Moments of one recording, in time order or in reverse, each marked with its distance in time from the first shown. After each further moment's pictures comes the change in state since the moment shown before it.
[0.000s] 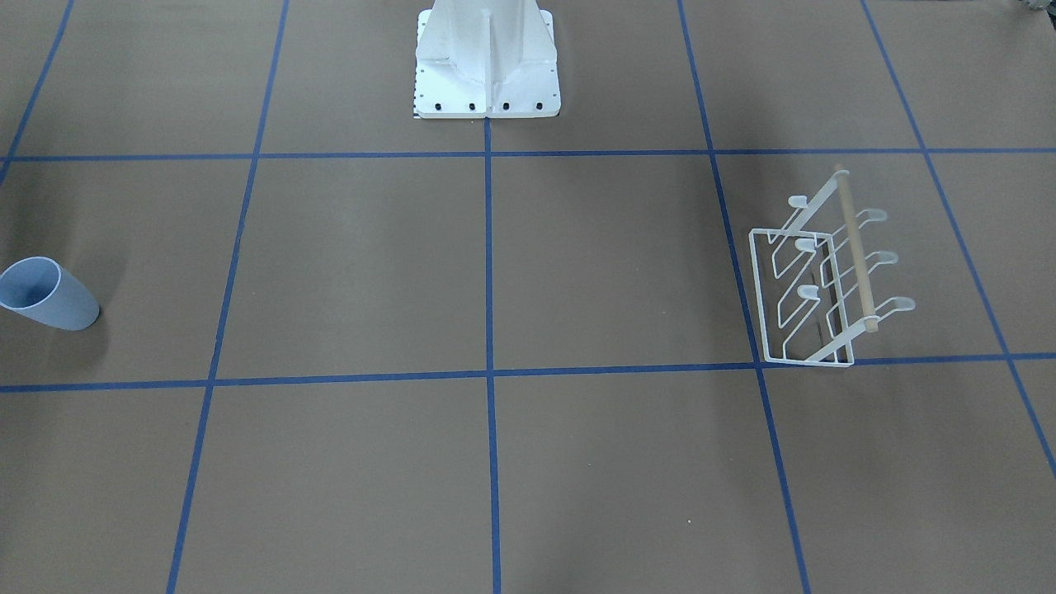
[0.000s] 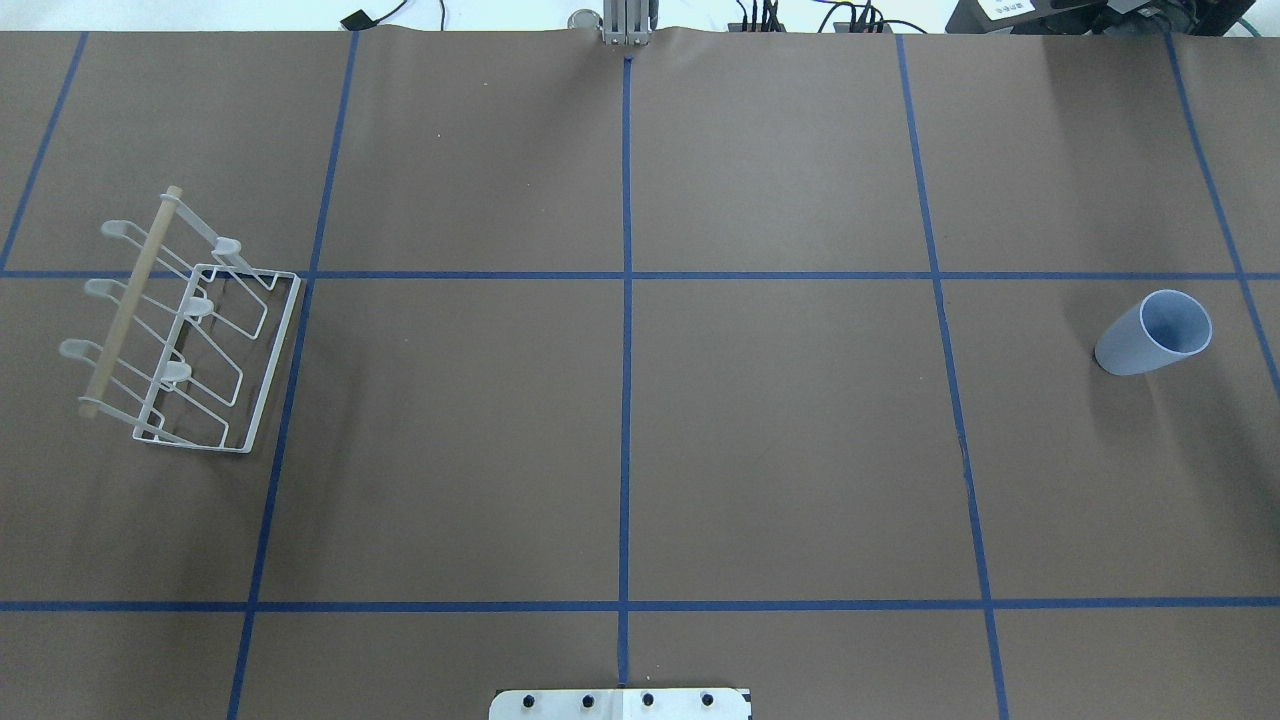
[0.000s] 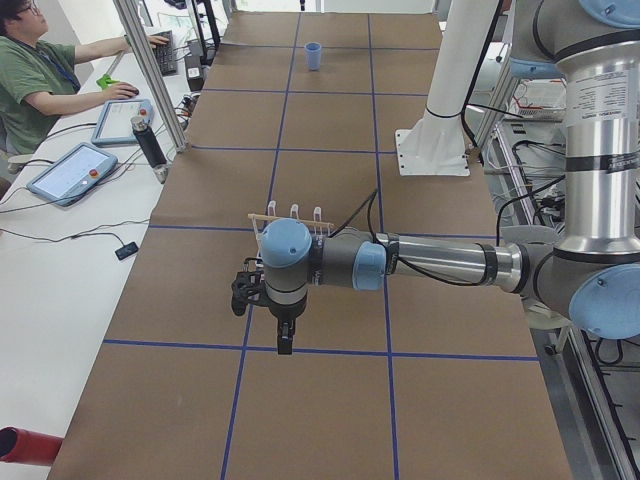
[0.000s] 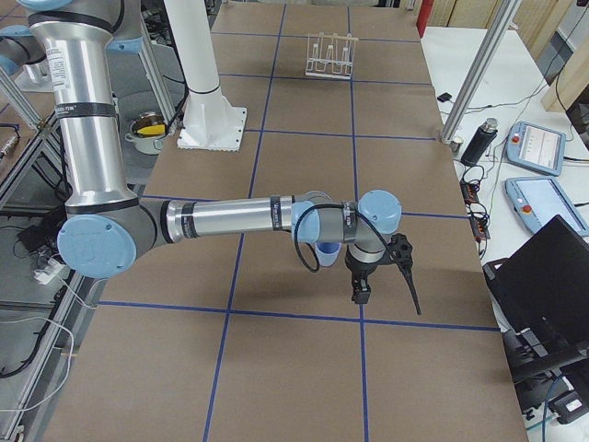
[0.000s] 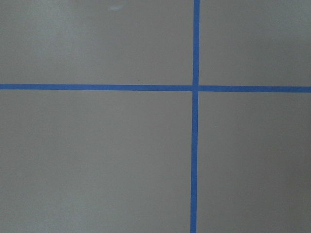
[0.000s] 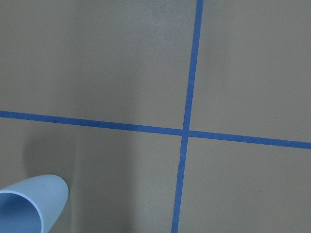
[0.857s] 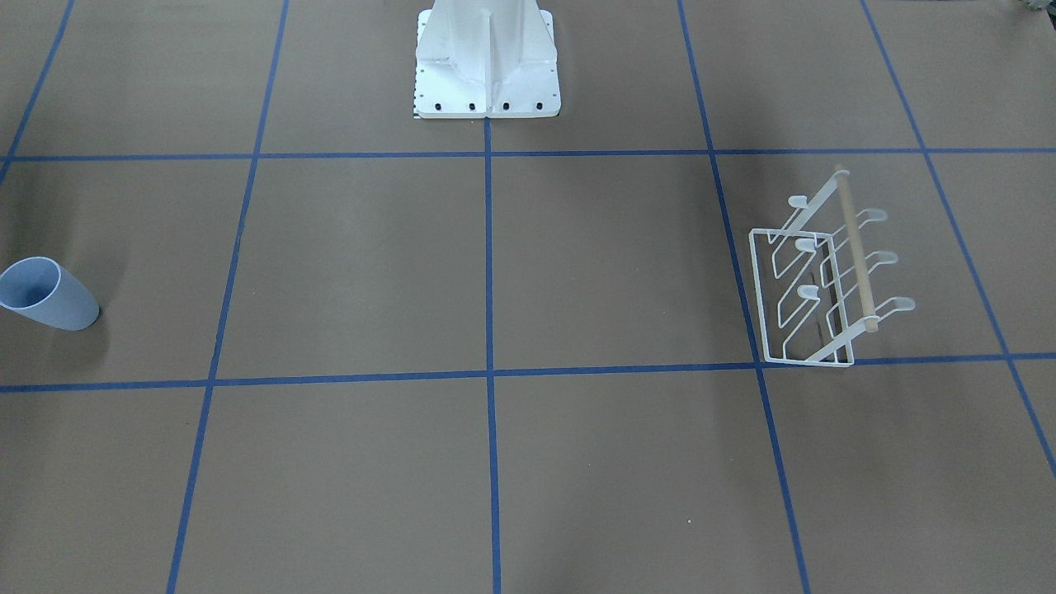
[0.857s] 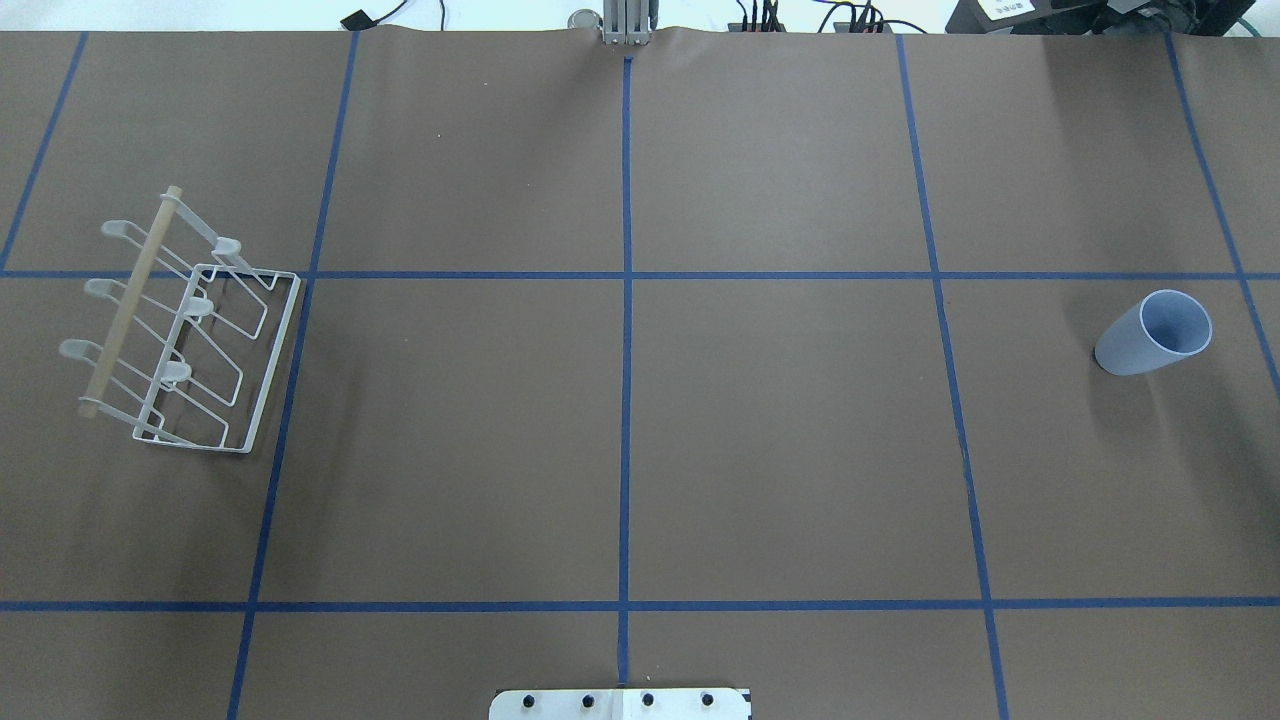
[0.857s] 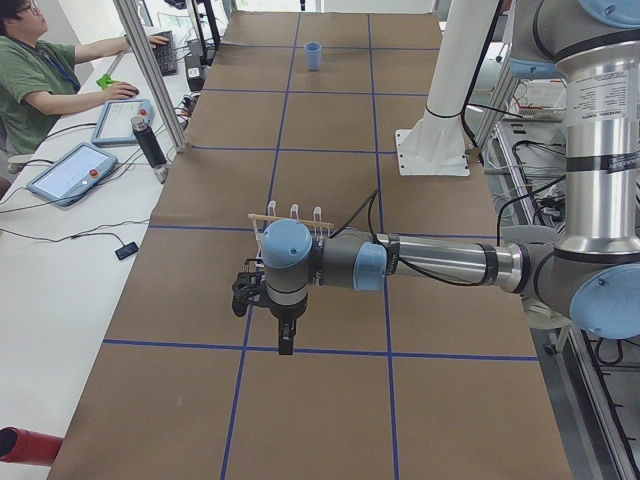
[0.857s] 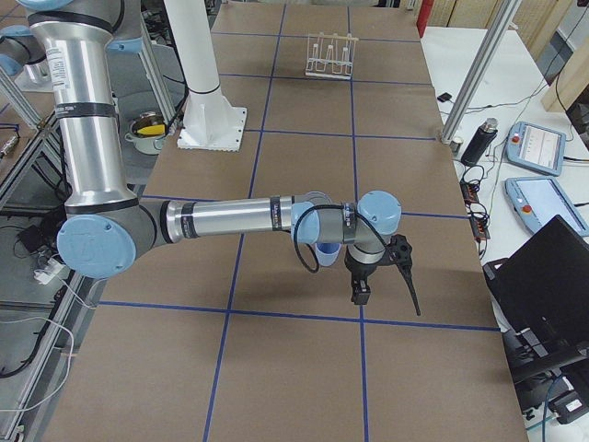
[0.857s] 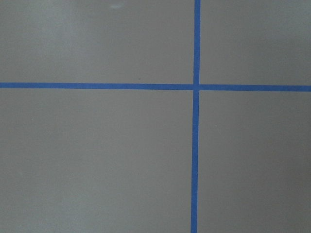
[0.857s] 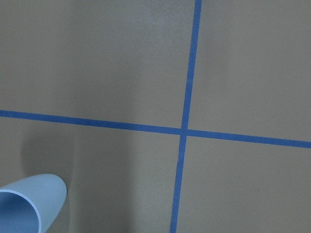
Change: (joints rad) left arm 0.000 -0.001 0.000 0.012 -0.001 -0.001; right arm 0.000 -0.001 0.001 0.000 -0.002 -0.002
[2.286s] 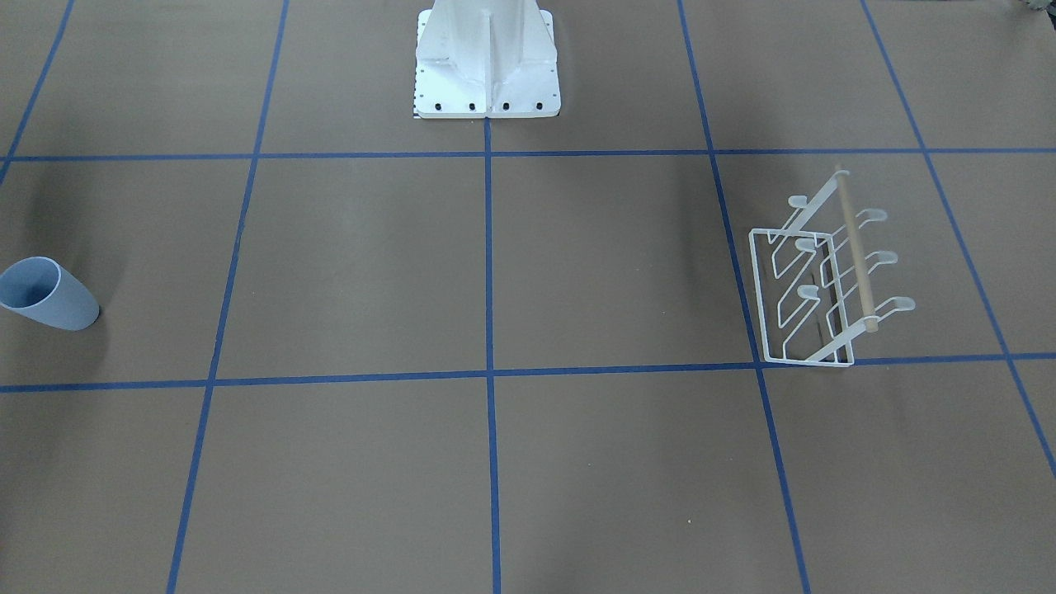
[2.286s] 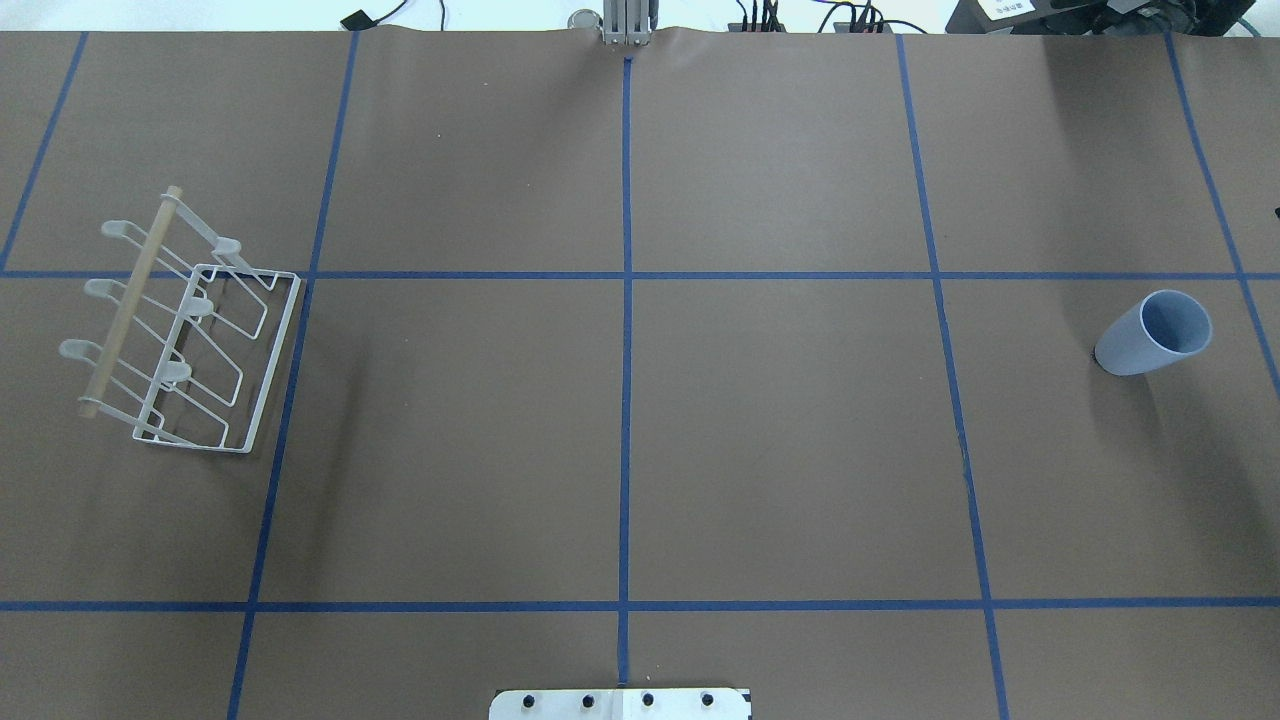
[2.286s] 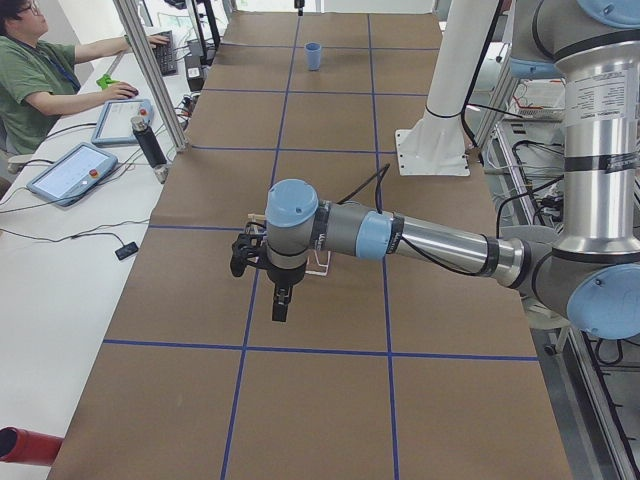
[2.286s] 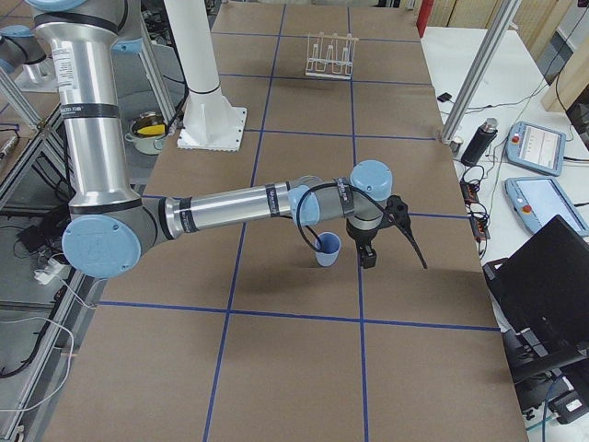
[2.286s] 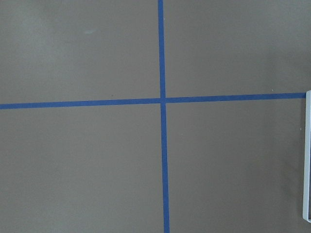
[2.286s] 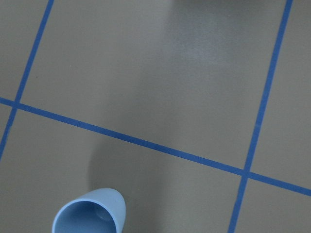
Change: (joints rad) left arm 0.007 -0.015 -0.132 0.024 -0.011 -0.003; right arm -0.096 -0.008 0.098 0.141 0.089 0.046
